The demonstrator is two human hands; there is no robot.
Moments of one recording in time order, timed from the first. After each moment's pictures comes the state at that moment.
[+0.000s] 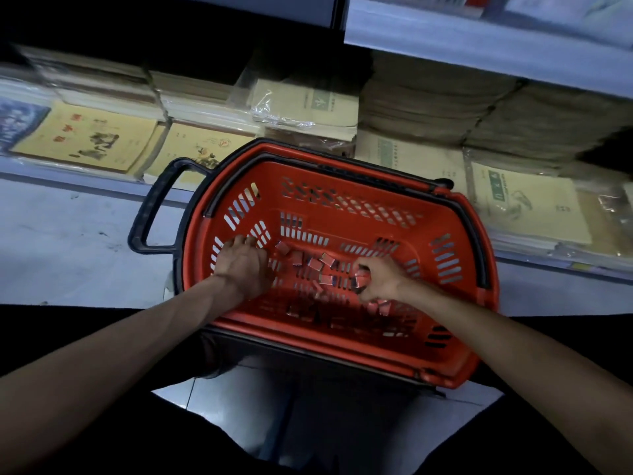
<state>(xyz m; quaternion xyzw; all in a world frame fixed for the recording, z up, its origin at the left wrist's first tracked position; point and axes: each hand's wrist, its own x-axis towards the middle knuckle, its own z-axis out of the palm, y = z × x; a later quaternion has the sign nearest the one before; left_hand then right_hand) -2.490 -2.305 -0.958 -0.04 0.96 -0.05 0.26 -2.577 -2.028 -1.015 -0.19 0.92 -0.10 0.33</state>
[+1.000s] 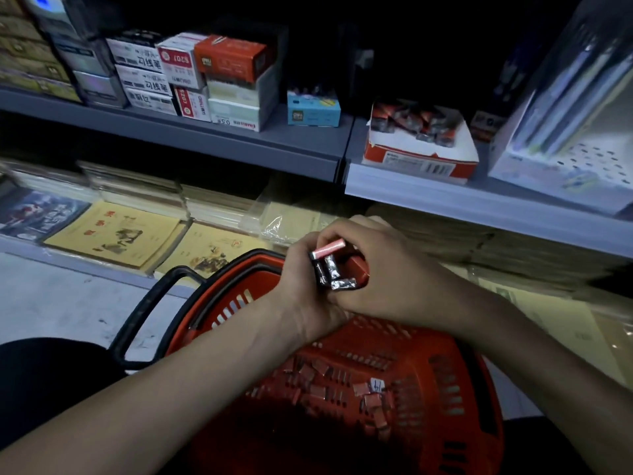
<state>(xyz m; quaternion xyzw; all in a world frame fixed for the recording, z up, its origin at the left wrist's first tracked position) -2.596 -2.235 -0.772 -0.28 0.29 0.90 0.16 -2.638 -2.108 -0.735 -0.41 0.87 -0.26 0.10</state>
